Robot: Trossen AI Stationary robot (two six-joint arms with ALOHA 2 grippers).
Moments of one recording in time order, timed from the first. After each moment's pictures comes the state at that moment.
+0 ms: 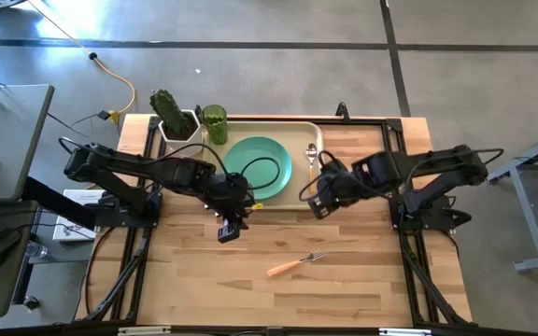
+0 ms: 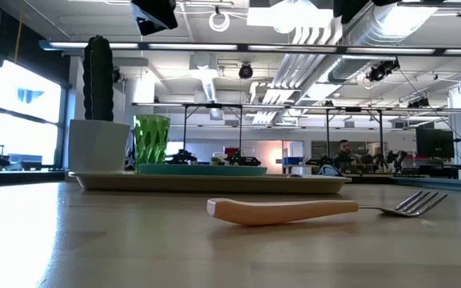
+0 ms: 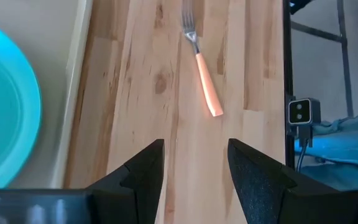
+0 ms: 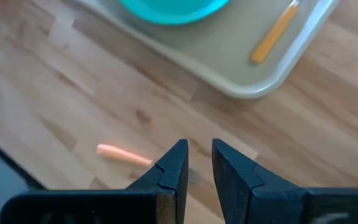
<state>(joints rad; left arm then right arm) -0.16 1.49 1.37 -0.85 0.14 -0.35 0.22 1.50 1.62 -1.33 0.18 1.20</state>
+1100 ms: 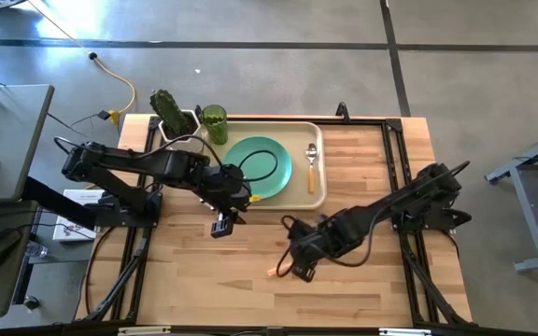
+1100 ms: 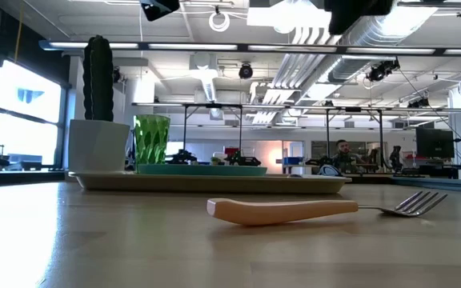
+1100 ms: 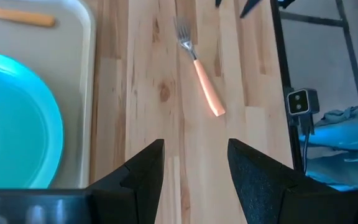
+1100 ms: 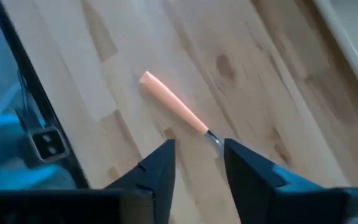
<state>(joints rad) -0.14 1.46 1.45 -0.93 0.14 -0.21 0.46 1.79 1.62 -1.03 0.13 0.91</state>
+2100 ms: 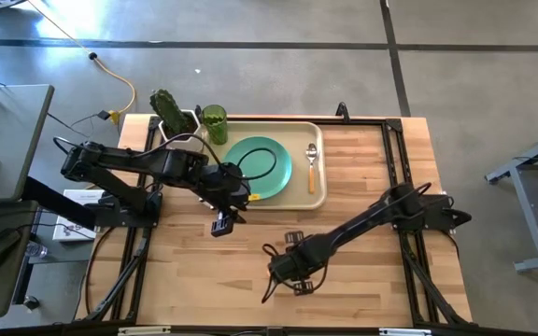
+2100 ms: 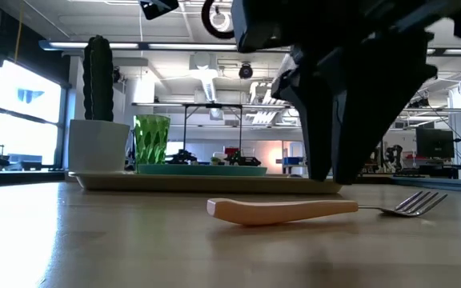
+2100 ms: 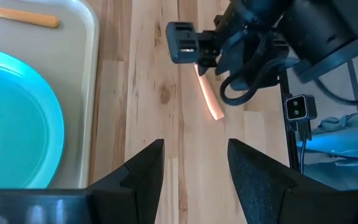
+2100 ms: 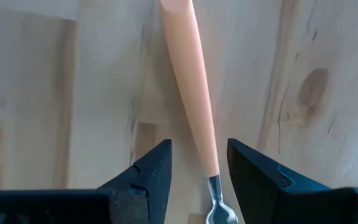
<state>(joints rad) -0.14 1.45 1.44 -0.92 0.13 -0.23 0.46 2.12 1.62 -0.89 0.05 0.29</state>
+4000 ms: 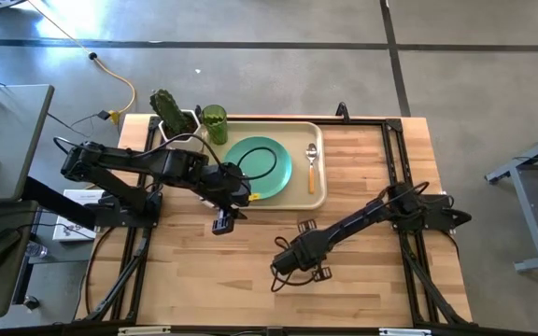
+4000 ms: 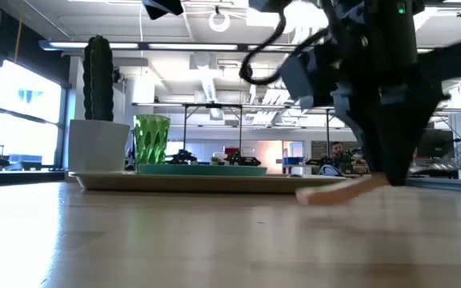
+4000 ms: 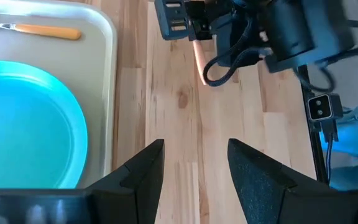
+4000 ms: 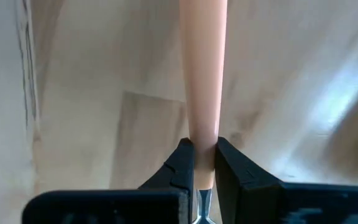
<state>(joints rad) -0.14 1.45 1.44 -0.92 0.07 -0.18 0.43 2.13 1.62 -1.24 0.06 0.16</state>
